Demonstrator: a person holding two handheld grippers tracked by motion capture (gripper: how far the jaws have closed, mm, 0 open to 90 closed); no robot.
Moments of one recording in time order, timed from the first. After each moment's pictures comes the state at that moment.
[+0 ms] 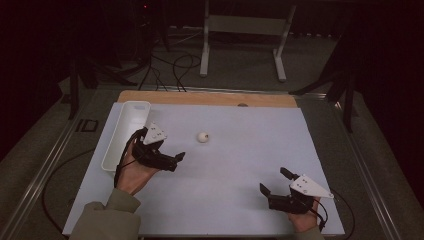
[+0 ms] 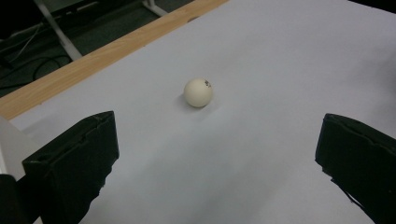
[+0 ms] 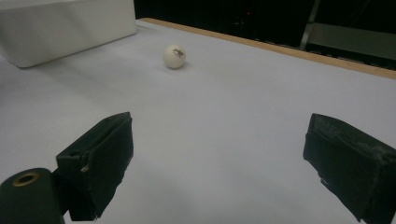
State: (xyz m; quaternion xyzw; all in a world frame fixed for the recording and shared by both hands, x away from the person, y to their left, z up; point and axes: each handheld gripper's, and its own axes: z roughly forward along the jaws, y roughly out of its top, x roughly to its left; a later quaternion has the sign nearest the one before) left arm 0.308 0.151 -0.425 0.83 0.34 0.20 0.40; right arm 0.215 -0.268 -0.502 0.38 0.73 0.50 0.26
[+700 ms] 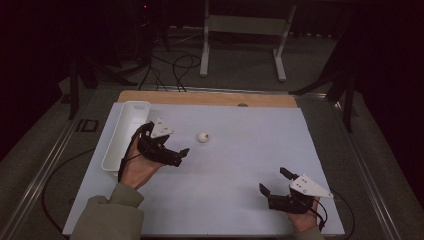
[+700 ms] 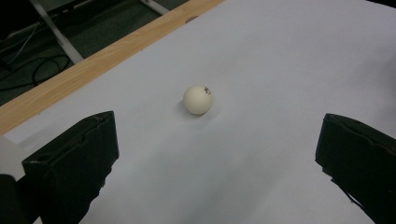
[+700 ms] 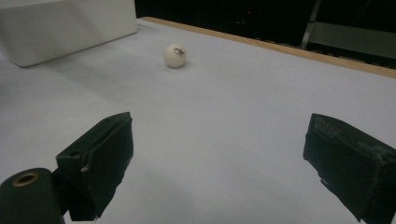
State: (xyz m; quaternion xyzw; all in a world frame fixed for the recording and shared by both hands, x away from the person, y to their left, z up) left arm 0.320 0.139 -0.417 0.84 0.33 0.20 0.39; right arm 0.216 -0.268 -0.503 0.38 0.73 0.50 0.26
